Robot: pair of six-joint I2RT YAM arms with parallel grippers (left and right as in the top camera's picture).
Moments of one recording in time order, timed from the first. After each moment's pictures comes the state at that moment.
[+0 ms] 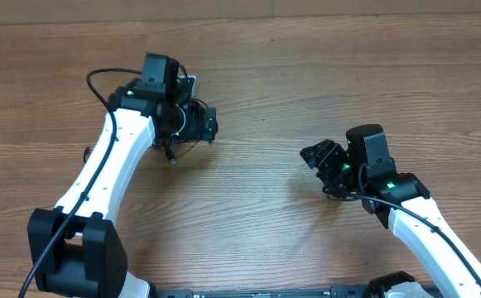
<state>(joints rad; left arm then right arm) -0.19 1.70 1.39 -0.92 0.23 -0.15 0.28 1.21 0.71 -0.45 -0.27 1.09</state>
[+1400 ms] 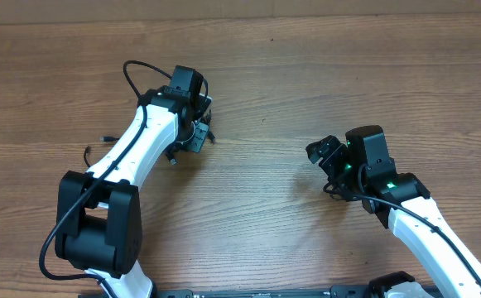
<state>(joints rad) -0.27 1.85 1.34 -0.87 -0.09 0.10 0.28 1.21 0.71 -0.47 -0.14 1.09</state>
